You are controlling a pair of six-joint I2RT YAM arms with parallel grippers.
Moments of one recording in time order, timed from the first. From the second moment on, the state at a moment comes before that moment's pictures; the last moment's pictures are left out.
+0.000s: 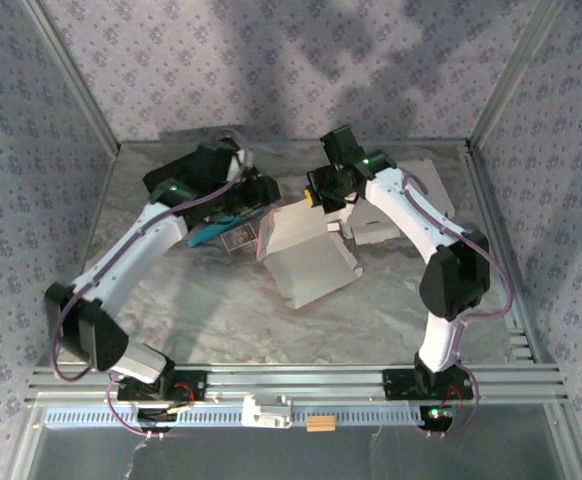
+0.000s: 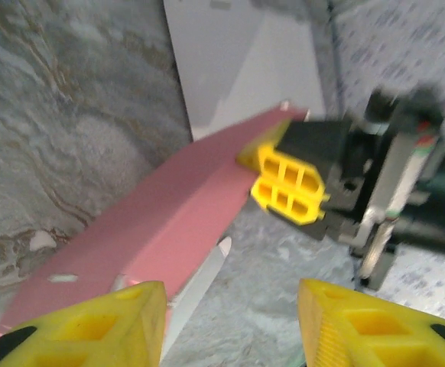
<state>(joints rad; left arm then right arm) -0.50 1.43 1.41 -0.64 0.35 -0.79 0.51 1.82 1.73 -0.88 -0.24 1.69</state>
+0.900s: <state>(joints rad) -0.27 1.33 0.46 0.32 0.51 -1.30 0.46 1.72 1.67 -0.85 -0.26 2.01</state>
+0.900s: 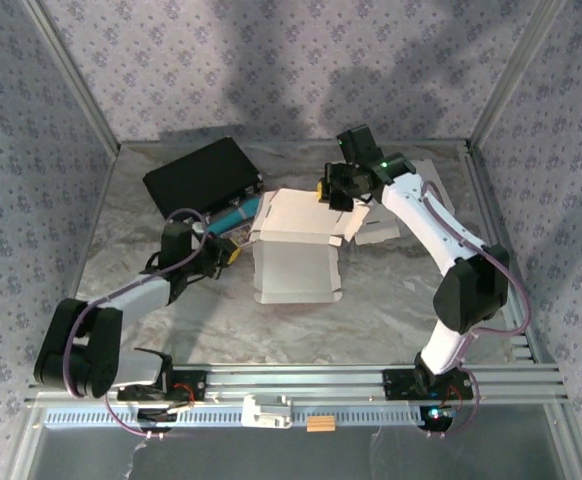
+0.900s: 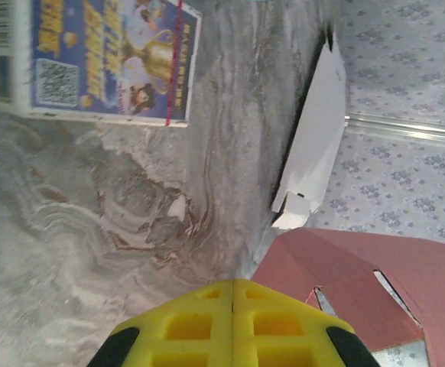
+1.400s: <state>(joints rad) -0.30 1.60 0.40 0.92 0.45 -1.50 0.46 1.72 1.67 -0.83 -0.29 2.03</state>
